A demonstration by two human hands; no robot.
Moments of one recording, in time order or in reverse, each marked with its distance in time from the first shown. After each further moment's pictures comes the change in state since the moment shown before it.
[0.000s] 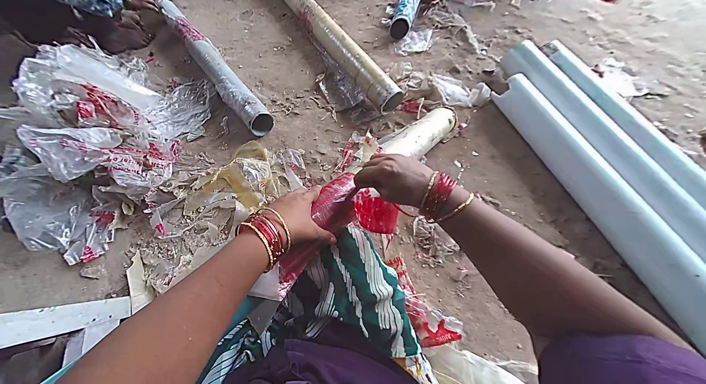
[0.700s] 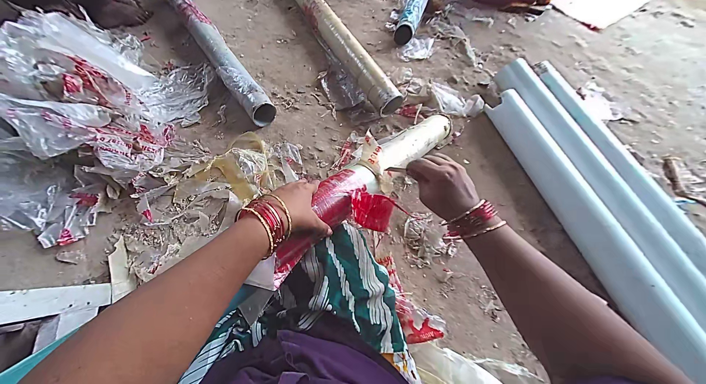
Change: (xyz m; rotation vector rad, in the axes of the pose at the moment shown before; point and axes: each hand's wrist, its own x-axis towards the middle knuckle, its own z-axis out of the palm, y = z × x) left_hand 0.004 0.002 -0.002 0.025 -0.011 0.012; right_hand -0.072 0.002 0.003 -0.226 0.388 0.345
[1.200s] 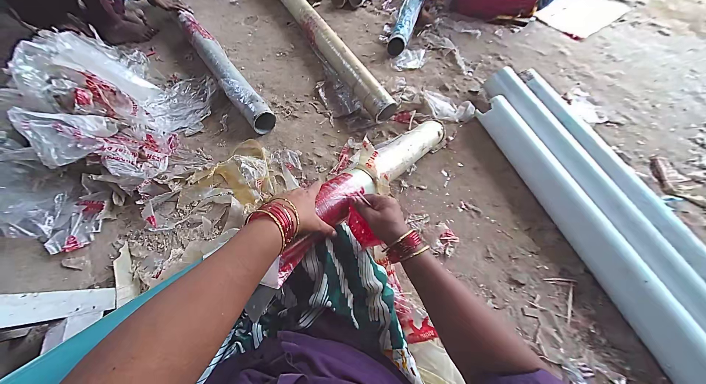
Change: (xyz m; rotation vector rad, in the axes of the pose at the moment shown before) left_hand 0.001 0.011 0.006 0.033 -0.018 -0.093; right_hand -0.004 -0.092 0.049 0.530 -0.184 0.637
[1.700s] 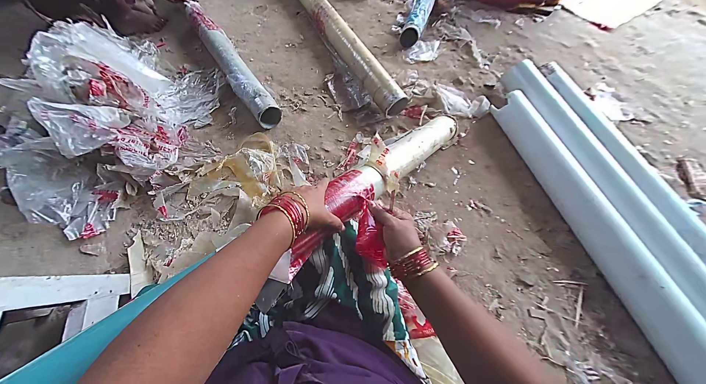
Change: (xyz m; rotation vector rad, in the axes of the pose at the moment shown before) left_hand -0.001 0.003 -0.002 -0.023 -0.049 -0.035; right_hand -0.032 -0.019 0.018 0.842 0.263 0.466
